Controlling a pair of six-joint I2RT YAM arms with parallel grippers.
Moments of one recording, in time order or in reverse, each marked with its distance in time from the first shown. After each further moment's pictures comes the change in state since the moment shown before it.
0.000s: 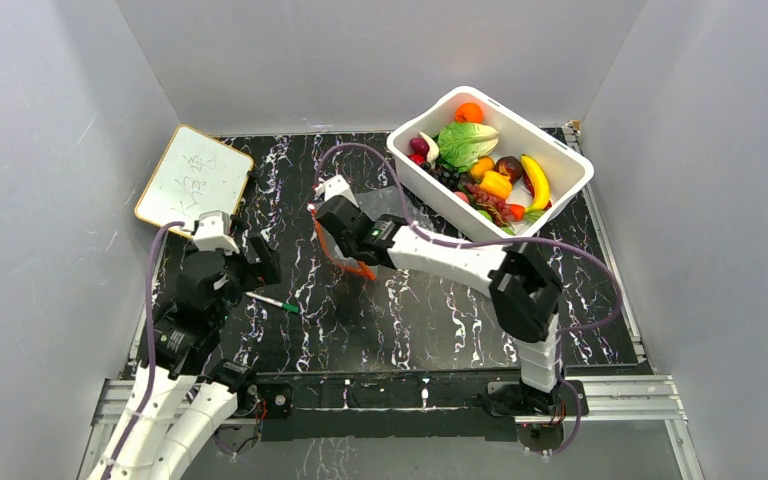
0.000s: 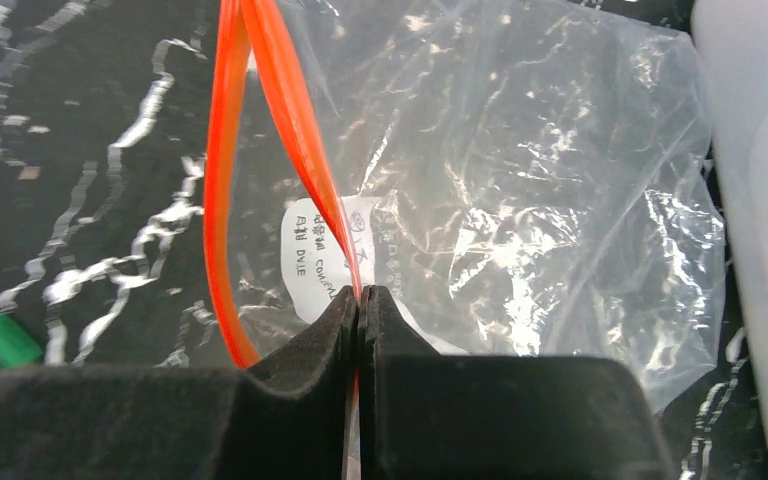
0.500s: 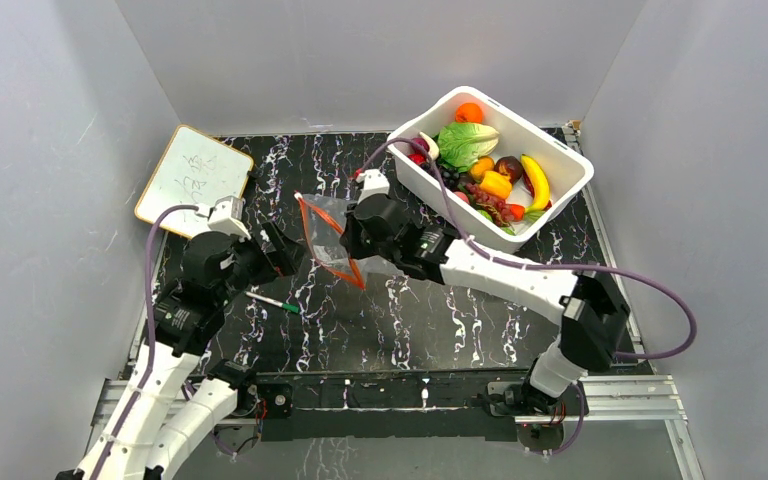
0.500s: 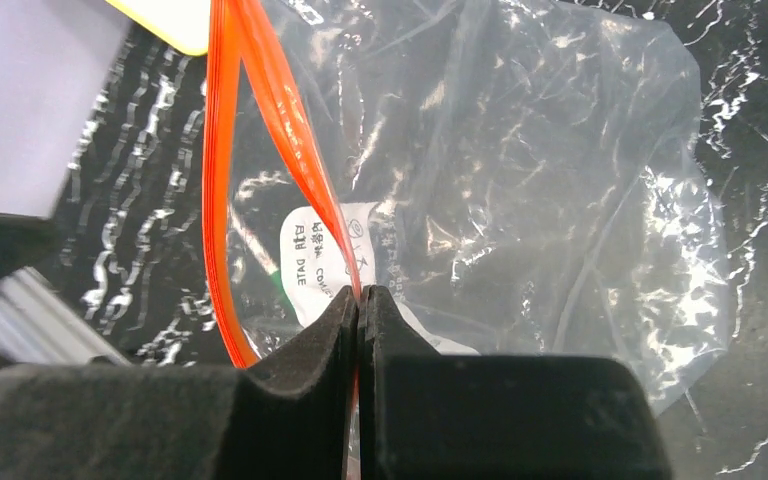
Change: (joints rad) left arm 0.000 0.148 0.084 -0.009 0.306 -0.211; right arm -0.008 -0.349 -0.270 0.204 -0.257 0.303
